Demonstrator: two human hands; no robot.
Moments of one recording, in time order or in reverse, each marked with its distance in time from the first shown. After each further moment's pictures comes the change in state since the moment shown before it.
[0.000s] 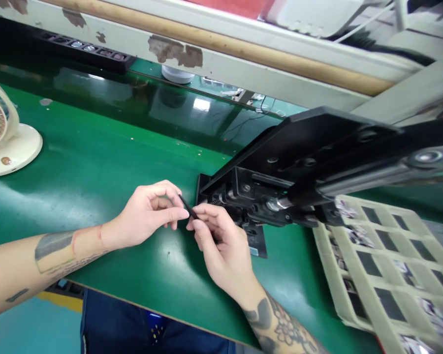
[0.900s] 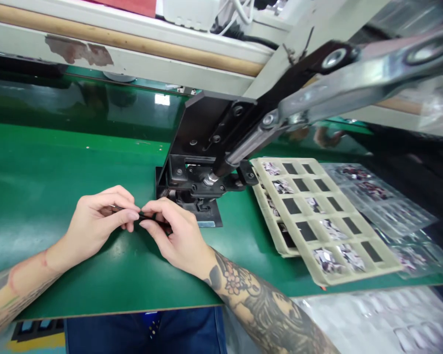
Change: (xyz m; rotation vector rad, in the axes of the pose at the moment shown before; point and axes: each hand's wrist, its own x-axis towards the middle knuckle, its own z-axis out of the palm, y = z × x) left_hand -0.007 0.008 -0.004 0.307 -0.060 0.126; right_hand 0.000 -0.005 0.004 -0.099 0.022 -0.195
